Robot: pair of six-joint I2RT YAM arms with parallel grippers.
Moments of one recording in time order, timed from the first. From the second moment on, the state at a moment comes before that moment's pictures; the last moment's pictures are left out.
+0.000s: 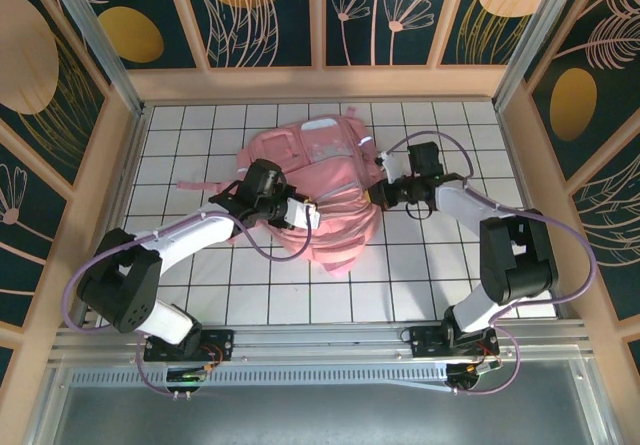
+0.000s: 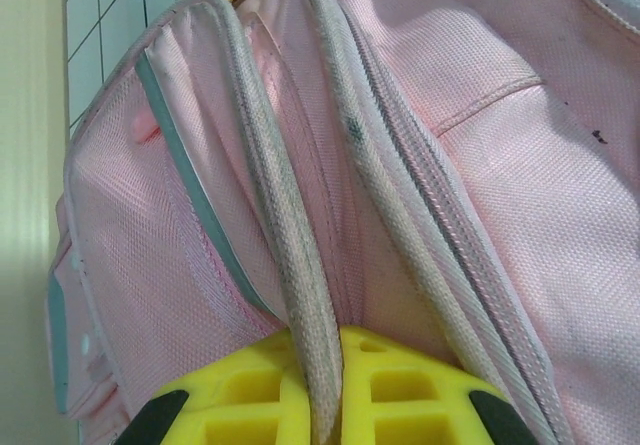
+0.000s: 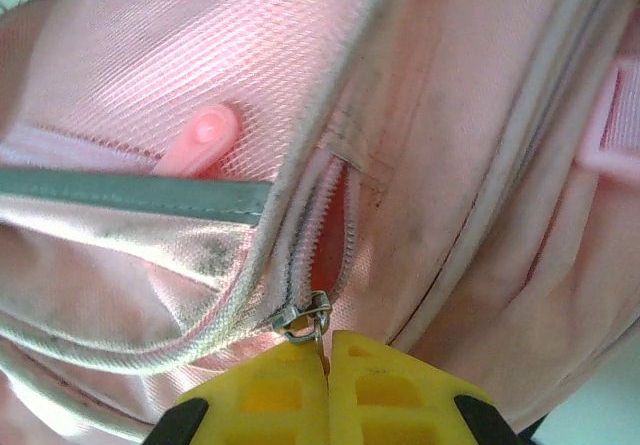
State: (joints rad) left arm -0.60 1.50 0.88 -0.14 0.34 1.26; right arm 0.26 1.57 0.91 -0.24 -0.60 -0.18
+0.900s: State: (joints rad) left arm -0.60 1.46 0.79 -0.05 0.31 1.36; right arm 0.24 1.81 1.18 -0.32 -0.71 -1.10
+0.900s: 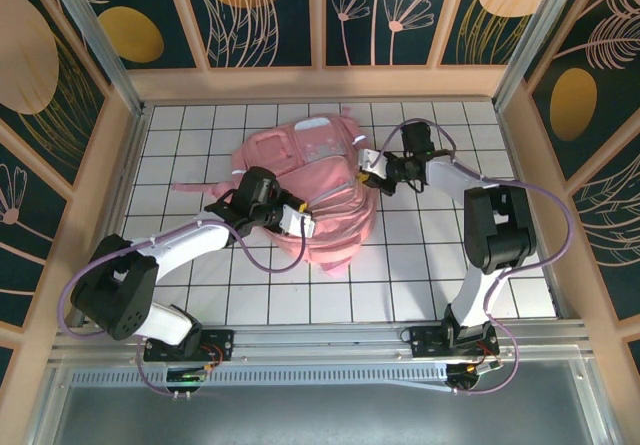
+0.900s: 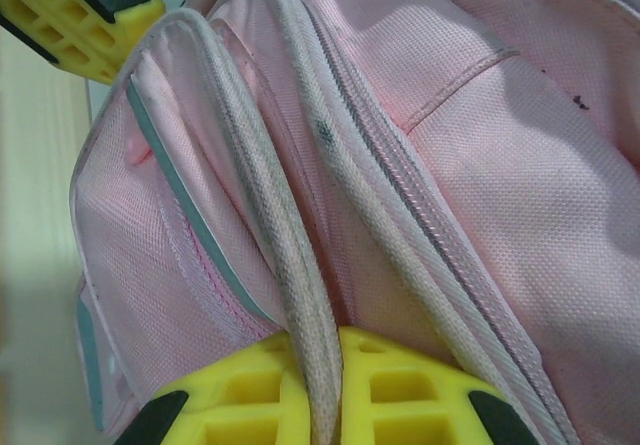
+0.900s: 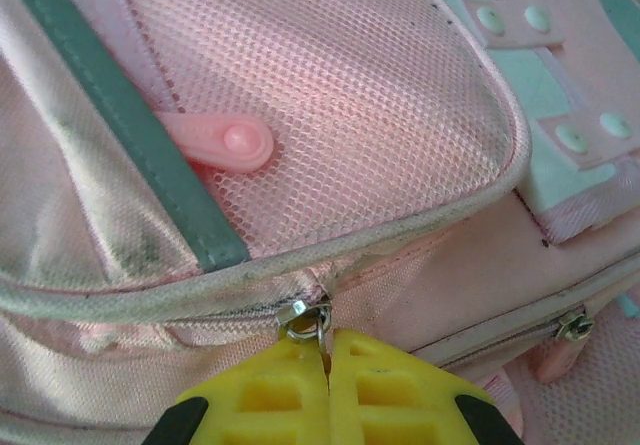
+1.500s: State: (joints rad) left arm -0.57 1.16 0.78 -0.05 0.43 0.88; right arm 0.06 1.31 0.76 0.30 -0.45 -0.37
